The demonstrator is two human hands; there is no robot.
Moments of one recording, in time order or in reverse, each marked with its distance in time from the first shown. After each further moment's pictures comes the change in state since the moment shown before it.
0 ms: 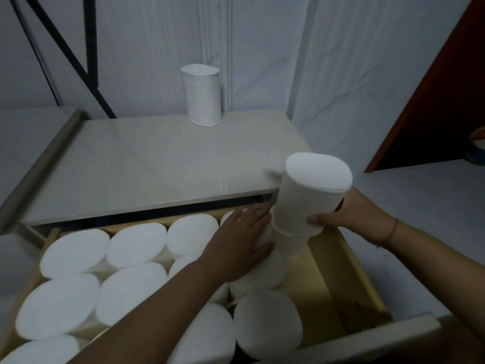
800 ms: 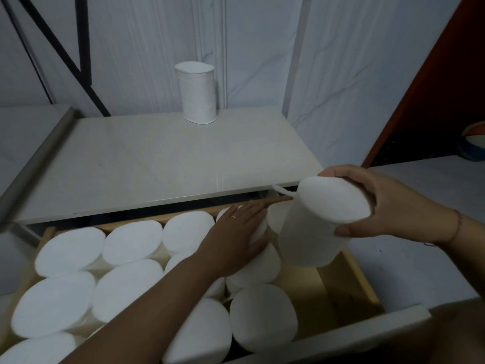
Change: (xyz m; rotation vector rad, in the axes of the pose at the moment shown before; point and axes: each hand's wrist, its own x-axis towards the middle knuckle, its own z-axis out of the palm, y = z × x) left_hand 0.000 -0.005 0.005 -0.014 -0.039 -0.013; right_hand -0.037 -0.048 -0.032 -0.407 -0.119 -0.169
